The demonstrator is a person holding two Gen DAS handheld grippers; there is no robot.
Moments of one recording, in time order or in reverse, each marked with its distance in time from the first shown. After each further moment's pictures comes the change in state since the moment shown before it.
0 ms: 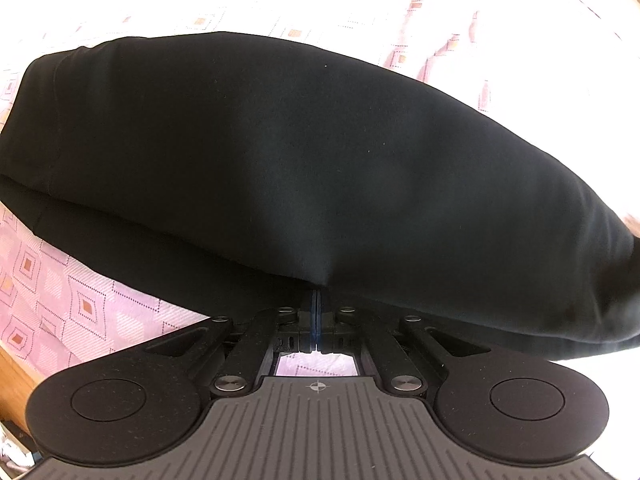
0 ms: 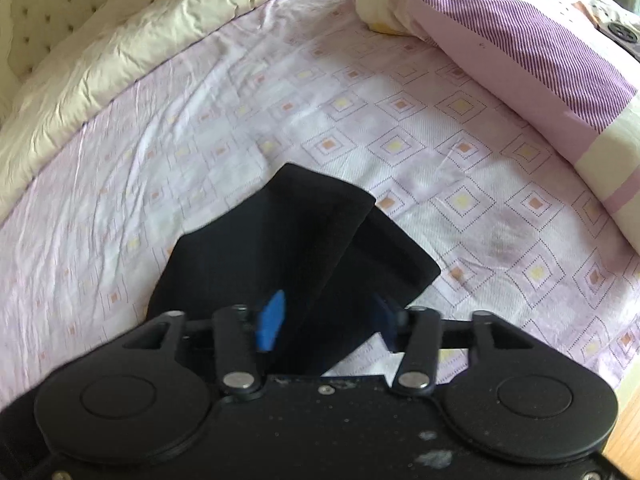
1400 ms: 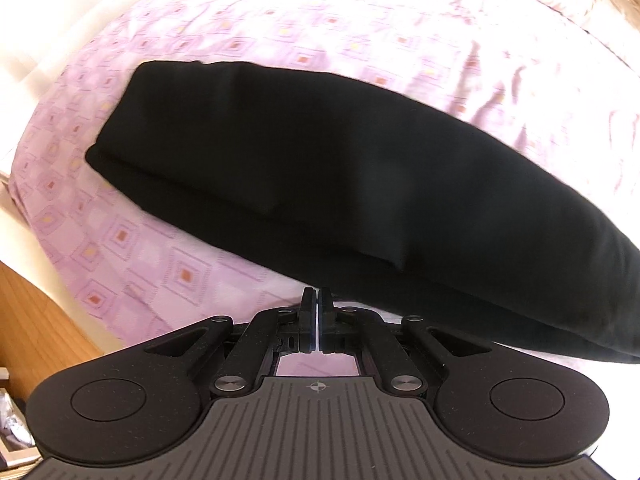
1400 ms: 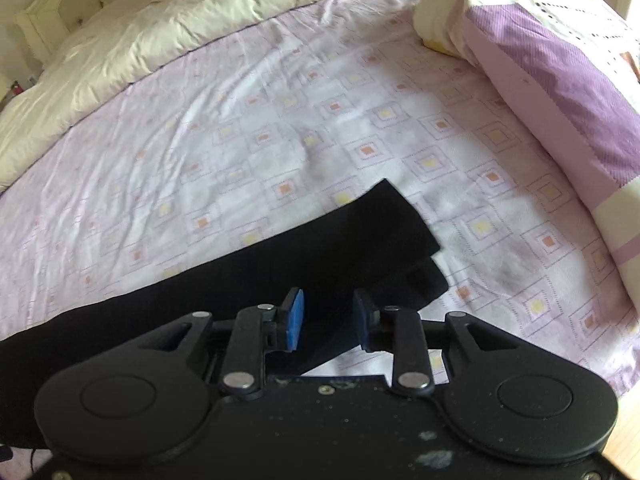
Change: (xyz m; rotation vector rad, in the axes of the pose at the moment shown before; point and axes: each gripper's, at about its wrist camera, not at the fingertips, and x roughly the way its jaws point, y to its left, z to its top) left arm -0.043 -0.074 -0.066 -0.107 -0.127 0.133; right arm -0.030 0.029 -0.019 -0.243 0.046 0.112
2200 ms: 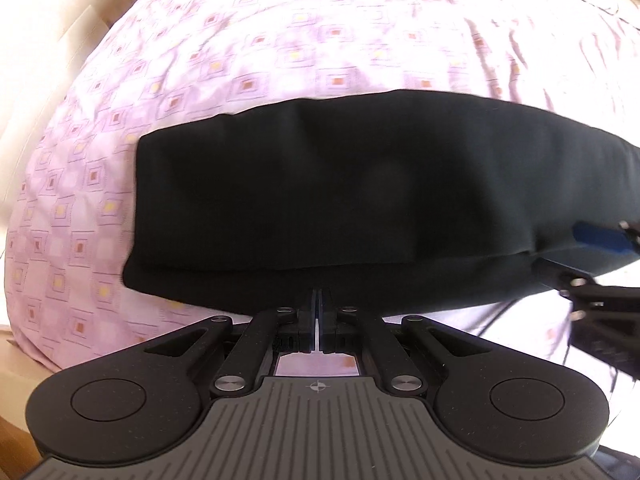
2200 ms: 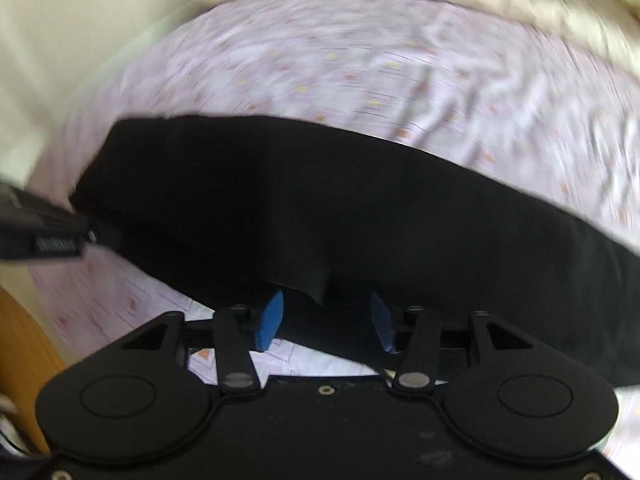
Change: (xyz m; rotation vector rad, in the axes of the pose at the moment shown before) left arm -0.025 0.144 0.073 0.392 -0.032 -0.094; right arm 0.016 0.386 -0.209 -0.842 0.080 0.224
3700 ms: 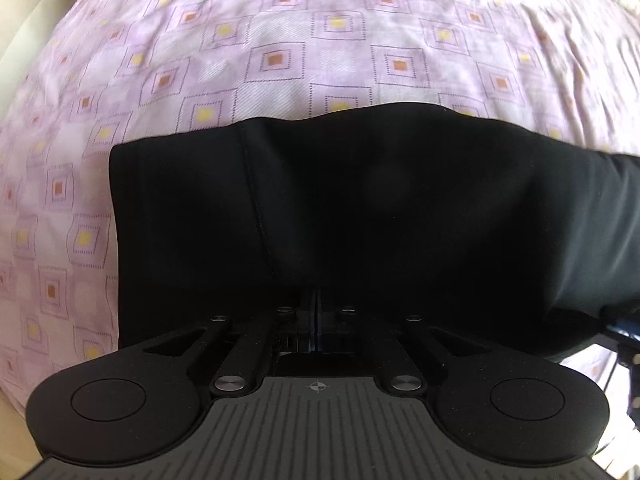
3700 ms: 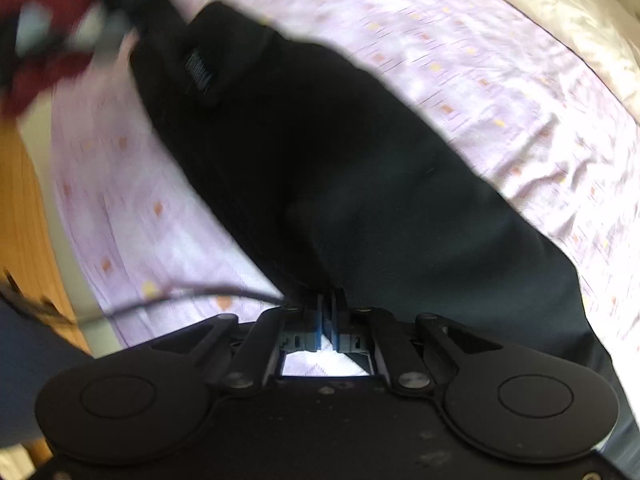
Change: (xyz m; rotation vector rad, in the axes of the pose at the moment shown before) left arm 0.052 0.053 0.045 -0.037 0.123 -0.079; right arm 0.000 0.025 0.014 -0.226 0.090 0.139
